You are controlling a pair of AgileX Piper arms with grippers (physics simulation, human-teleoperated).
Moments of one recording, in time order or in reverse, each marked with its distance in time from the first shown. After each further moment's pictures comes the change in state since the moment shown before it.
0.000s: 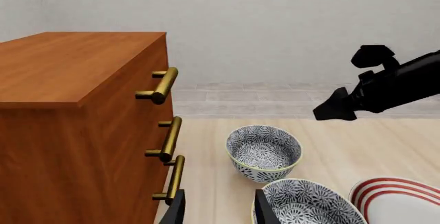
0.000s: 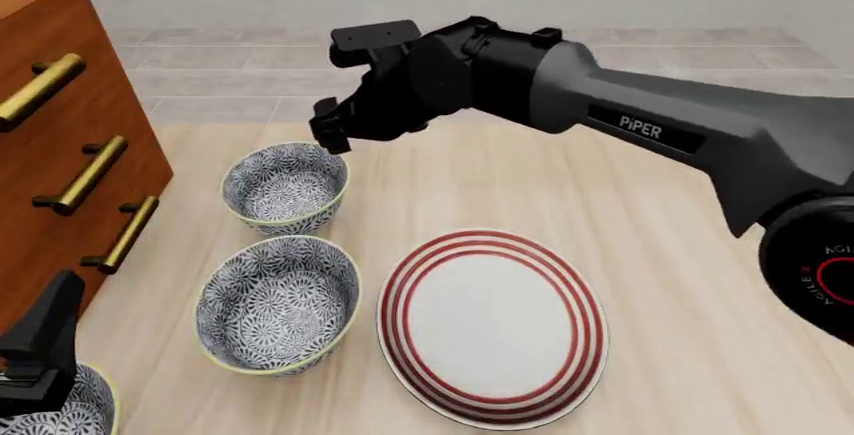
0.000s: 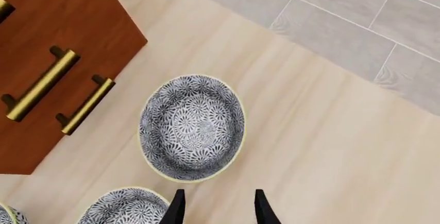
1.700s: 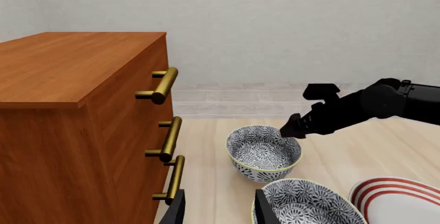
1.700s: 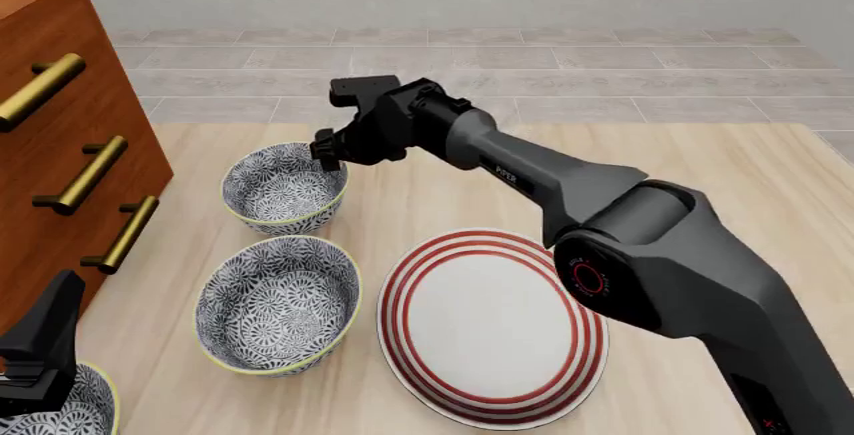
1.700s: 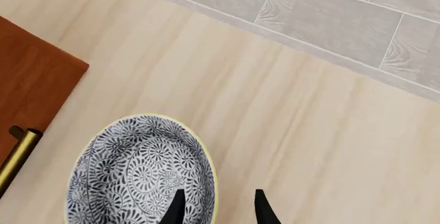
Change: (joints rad) left arm 0.000 0.000 0.000 0.000 0.000; right arm -0.060 0.495 -0.519 0.069 0.089
